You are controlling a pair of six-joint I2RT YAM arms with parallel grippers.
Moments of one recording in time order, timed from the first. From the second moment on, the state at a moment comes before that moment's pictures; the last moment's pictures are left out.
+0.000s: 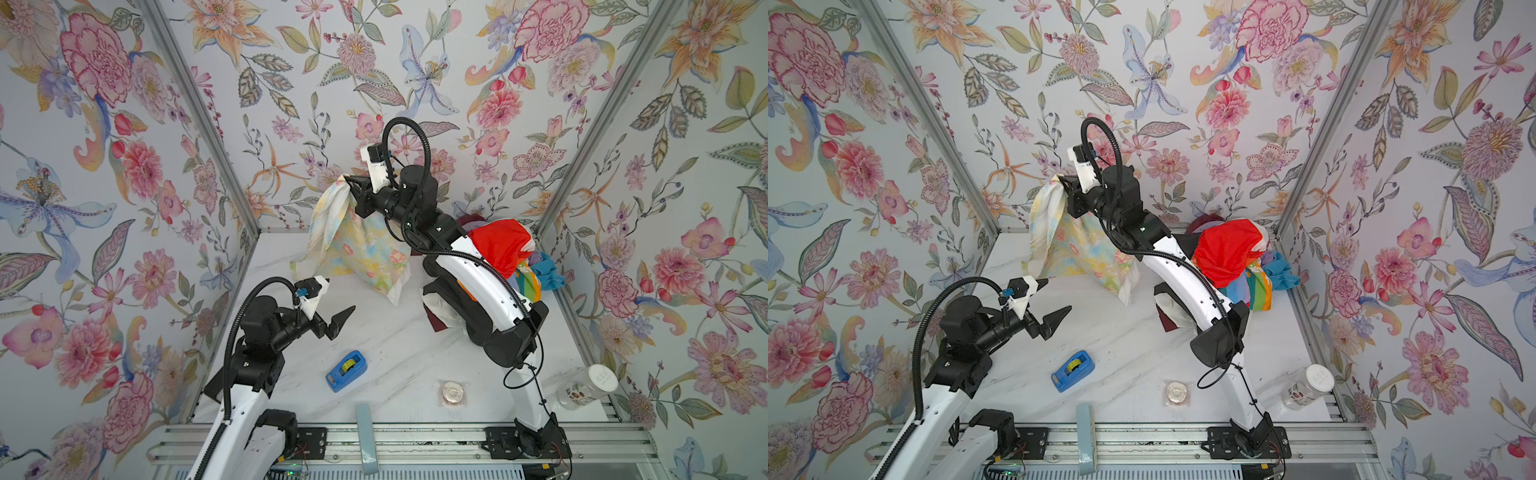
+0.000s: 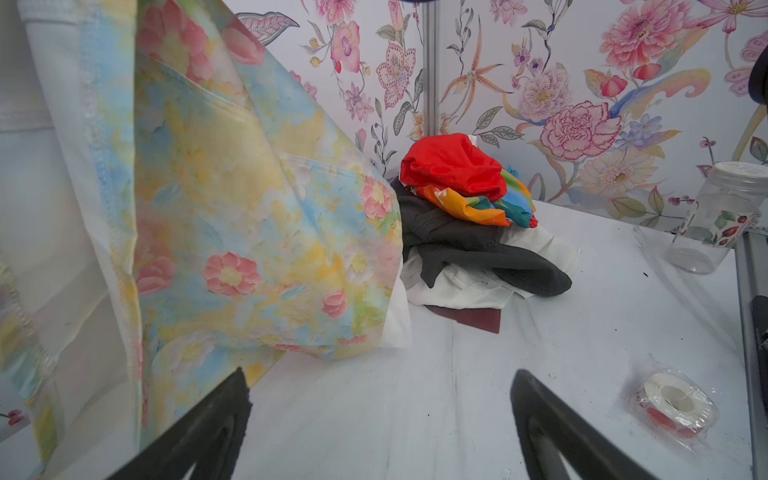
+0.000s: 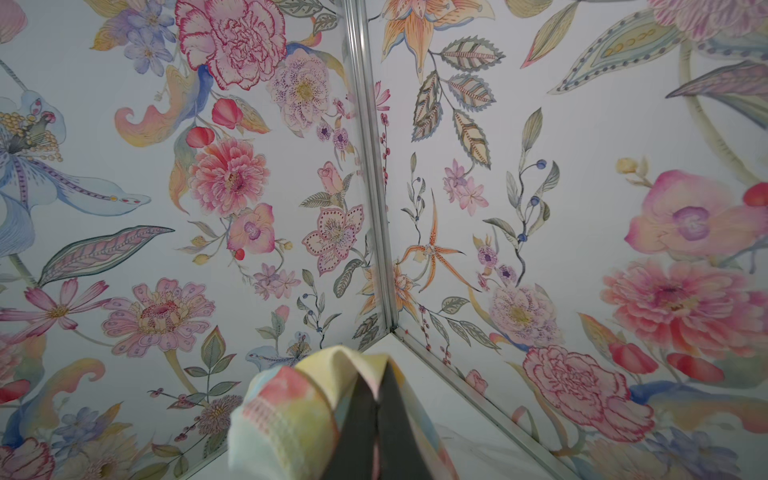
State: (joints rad) left arm -0.15 0.70 0.62 -0.07 0.65 0.21; right arm 0.79 2.19 2.52 -0.23 -0.22 0.16
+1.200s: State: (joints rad) left arm -0.15 0.71 0.62 -0.09 0.64 0.22; right arm 0.76 2.57 2.31 -0.07 -0.70 0.68
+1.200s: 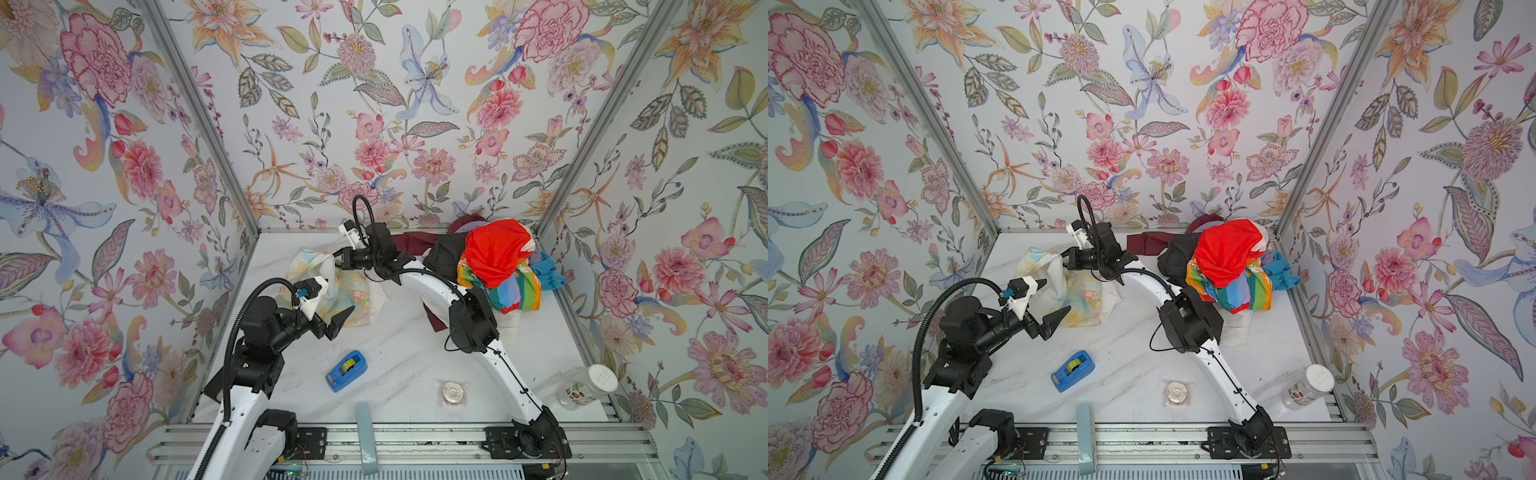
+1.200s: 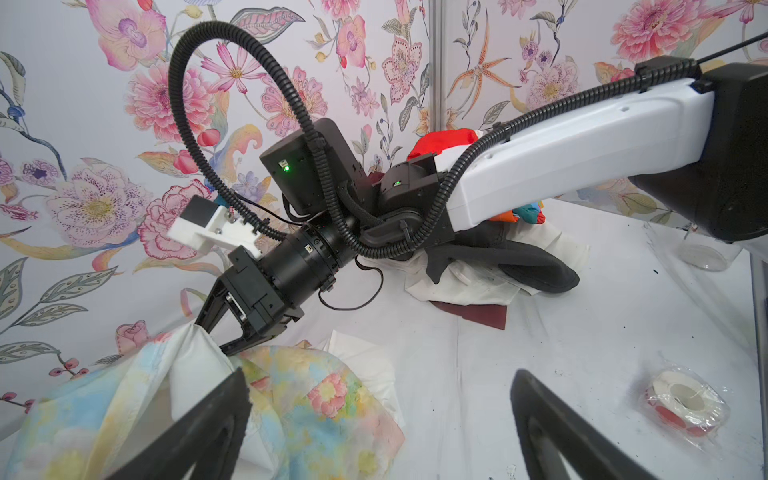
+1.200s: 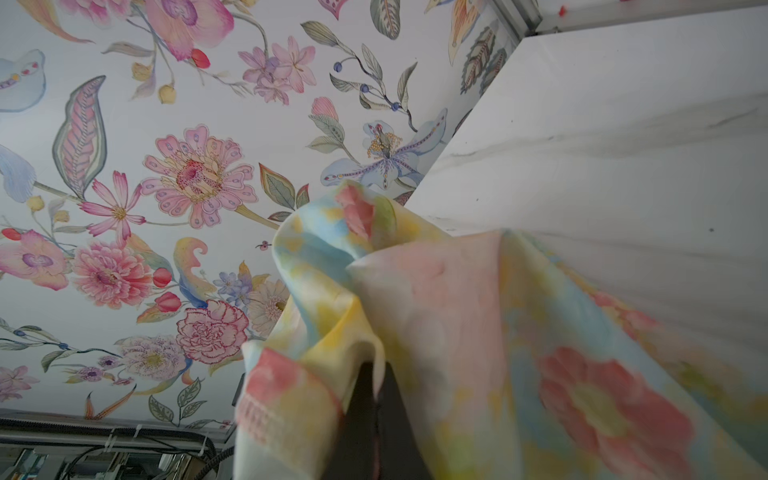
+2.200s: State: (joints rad) left arm -0.15 0.70 0.62 -0.05 0.63 0.21; right arm 0.82 2.50 2.14 -0.41 -0.49 0.48
